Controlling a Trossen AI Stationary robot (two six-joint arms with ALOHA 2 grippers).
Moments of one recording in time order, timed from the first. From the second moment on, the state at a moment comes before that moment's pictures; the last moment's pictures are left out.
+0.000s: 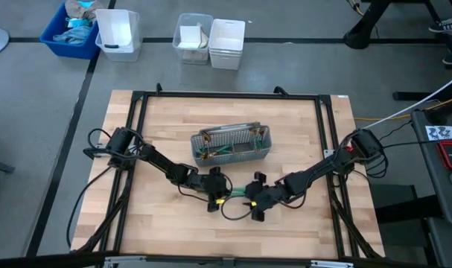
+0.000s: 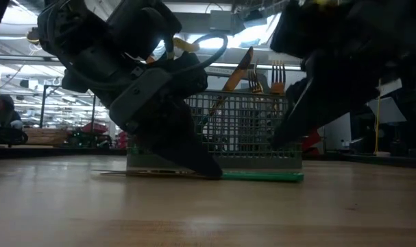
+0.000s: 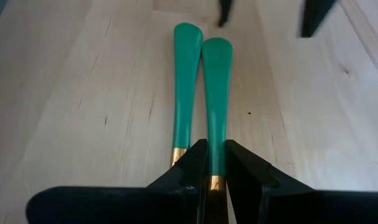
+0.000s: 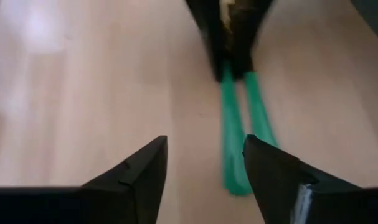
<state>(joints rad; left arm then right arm) -0.27 1.97 0.84 0.45 -0.16 -0.29 0.46 1.75 0.91 -0.03 0.28 0.50</state>
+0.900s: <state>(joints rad) -0.26 1.97 0.84 0.46 -0.15 -0.48 0.45 1.84 0.91 -0.07 0.36 0.35</state>
